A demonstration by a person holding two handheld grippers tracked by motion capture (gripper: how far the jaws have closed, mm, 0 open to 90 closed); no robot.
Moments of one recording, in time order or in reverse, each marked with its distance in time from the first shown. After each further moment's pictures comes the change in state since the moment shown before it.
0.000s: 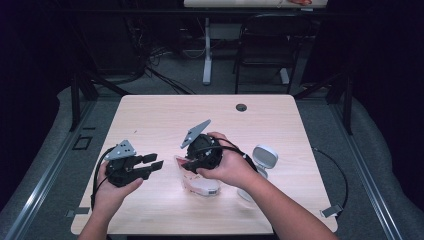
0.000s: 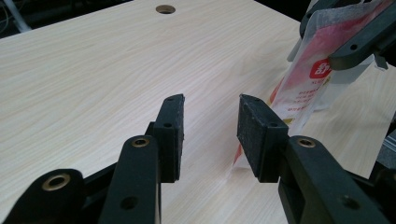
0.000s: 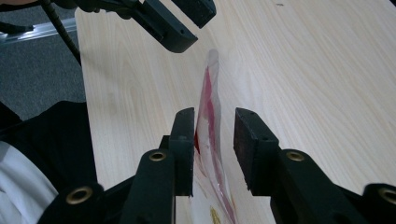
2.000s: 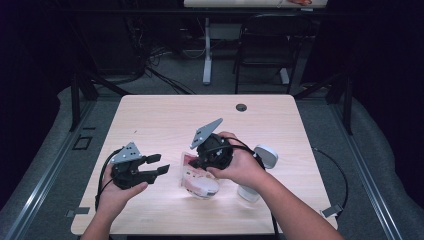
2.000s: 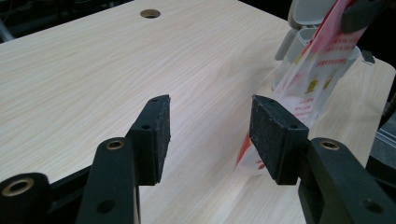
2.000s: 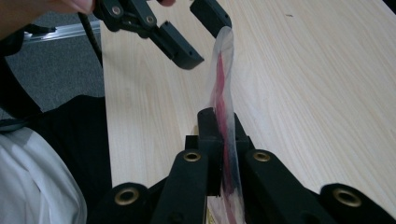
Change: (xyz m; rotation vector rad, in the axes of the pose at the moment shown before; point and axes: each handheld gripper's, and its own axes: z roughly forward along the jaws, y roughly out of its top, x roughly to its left) left arm -0.010 -0.002 0.012 -0.011 -0.055 0.047; right arm -0.003 -0.011 -0.026 -0.041 0.050 -0.049
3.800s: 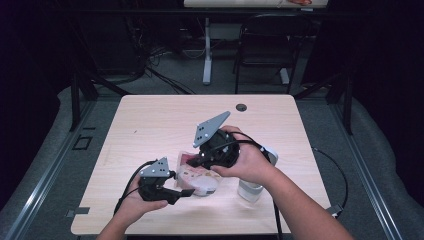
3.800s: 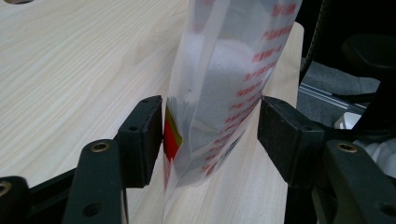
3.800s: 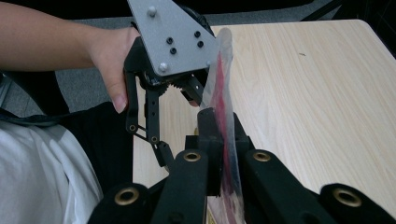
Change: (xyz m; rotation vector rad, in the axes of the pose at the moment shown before) left arm -0.035 -0.011 0.050 0.063 -0.301 0.121; right arm 0.012 0.017 -0.037 -0.070 0.066 -0.108
